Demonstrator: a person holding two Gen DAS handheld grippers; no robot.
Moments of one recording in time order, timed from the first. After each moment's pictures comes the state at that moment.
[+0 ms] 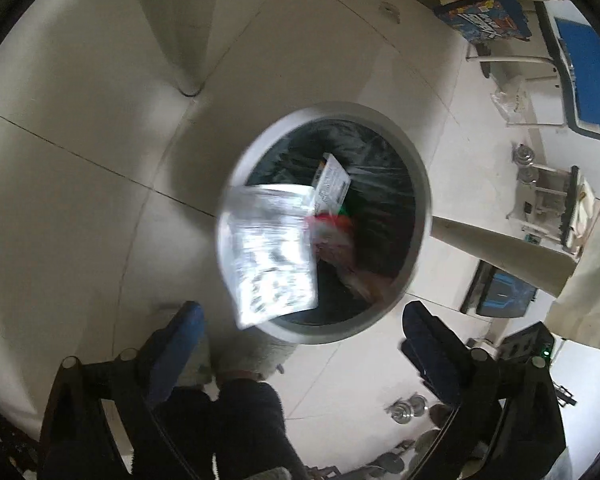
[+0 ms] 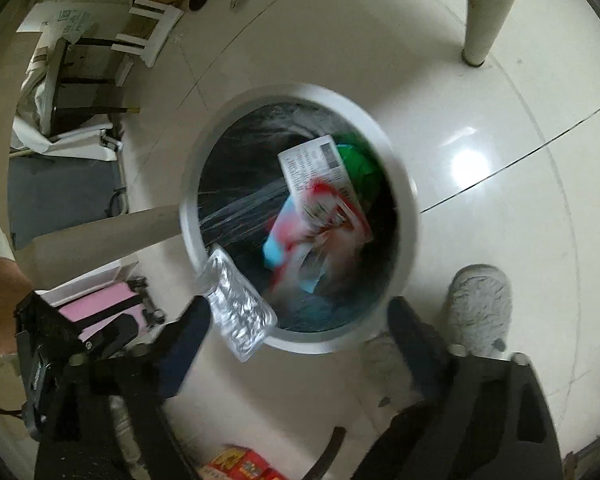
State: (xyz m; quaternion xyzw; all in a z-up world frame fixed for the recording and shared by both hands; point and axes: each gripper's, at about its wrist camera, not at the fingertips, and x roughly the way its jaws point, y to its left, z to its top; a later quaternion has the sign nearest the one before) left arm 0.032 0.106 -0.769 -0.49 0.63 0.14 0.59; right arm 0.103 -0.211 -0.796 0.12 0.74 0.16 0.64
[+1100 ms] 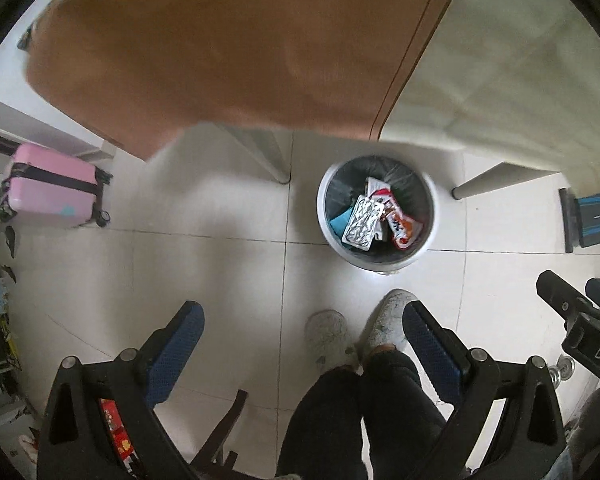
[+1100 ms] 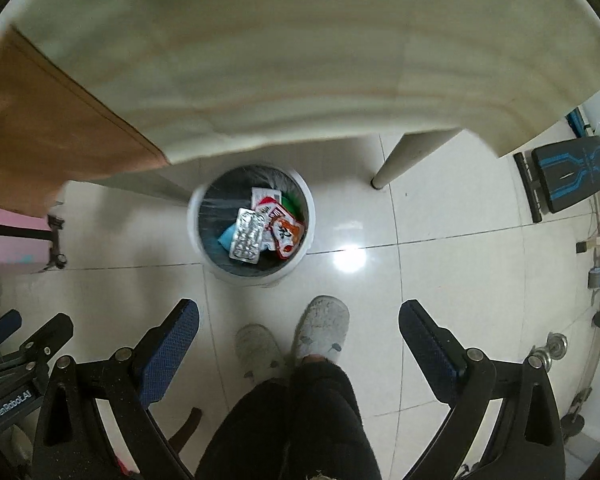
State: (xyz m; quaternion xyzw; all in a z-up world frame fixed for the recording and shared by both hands) left arm -0.017 0.029 -0.505 -0.17 0.66 0.23 0.70; right arm 0.022 -0.188 -0.501 -0.17 0.64 0.14 0.74
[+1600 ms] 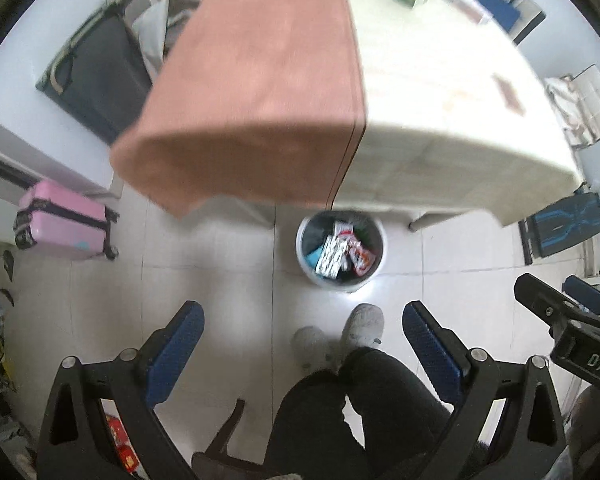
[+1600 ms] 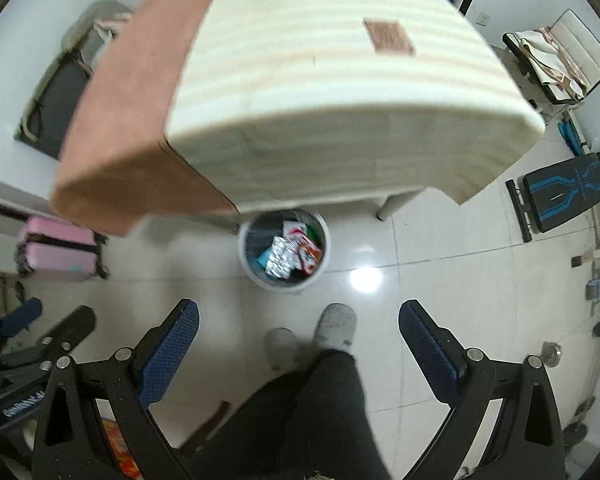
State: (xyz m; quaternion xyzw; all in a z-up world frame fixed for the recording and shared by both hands) left arm -0.014 0.018 -0.333 -0.17 0.60 0.20 0.76; right arm 0.001 -0.182 -0.299 -0.13 0.61 0.18 0.76
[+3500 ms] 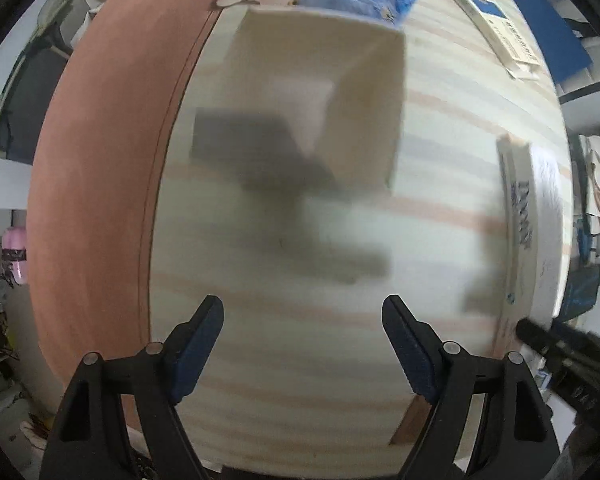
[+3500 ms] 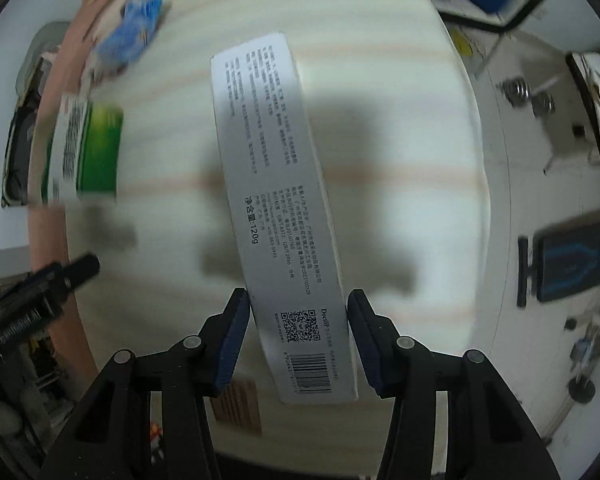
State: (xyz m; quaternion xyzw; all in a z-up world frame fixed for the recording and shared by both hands) left arm 0.376 0.058 -0.347 -0.23 0.67 0.22 0.67; right arm 0.477 -0.146 -0.324 -0.15 0.72 0.20 0.65
